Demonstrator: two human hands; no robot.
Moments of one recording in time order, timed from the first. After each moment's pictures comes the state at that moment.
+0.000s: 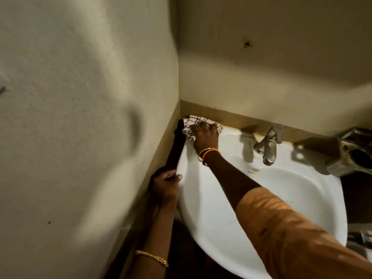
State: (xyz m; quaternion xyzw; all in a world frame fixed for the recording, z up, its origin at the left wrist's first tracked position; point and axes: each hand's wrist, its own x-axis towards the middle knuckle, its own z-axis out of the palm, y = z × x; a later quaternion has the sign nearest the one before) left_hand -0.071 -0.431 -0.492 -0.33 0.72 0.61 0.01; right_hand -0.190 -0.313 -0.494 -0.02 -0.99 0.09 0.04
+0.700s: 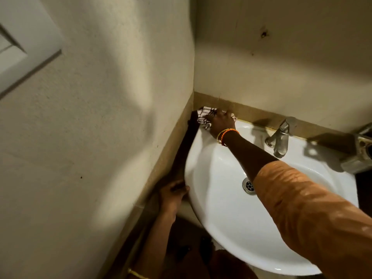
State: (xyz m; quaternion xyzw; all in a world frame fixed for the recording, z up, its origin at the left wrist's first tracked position) left_hand -0.010 -0.456 -0.494 -0.33 0.64 0.68 0.14; right_hand -0.221 -0.289 -0.487 0.08 -1.00 0.00 -0.05
